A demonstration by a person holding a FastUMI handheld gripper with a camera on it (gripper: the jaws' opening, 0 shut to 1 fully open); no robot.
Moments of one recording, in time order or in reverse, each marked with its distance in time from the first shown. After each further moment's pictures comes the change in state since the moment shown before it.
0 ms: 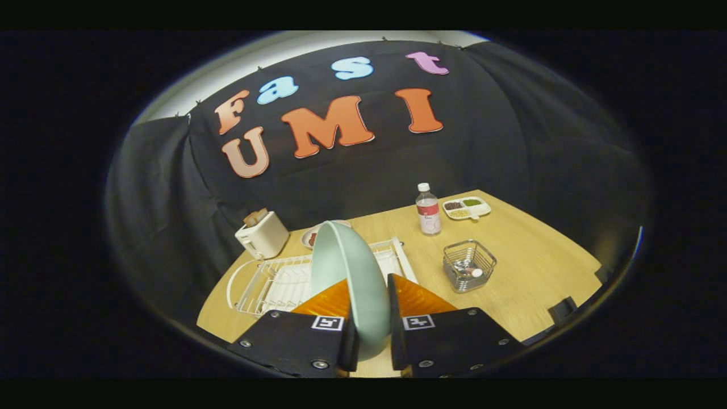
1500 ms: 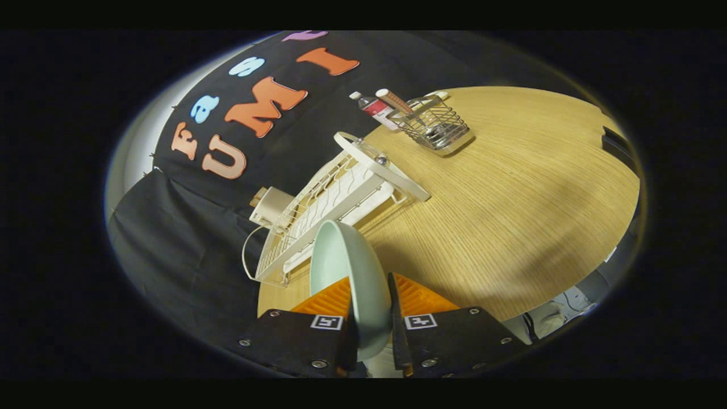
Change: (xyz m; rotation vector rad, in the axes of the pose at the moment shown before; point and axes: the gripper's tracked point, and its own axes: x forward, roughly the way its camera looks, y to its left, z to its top) arm -0.002 -0.025 -0.194 0.460 0.299 0.137
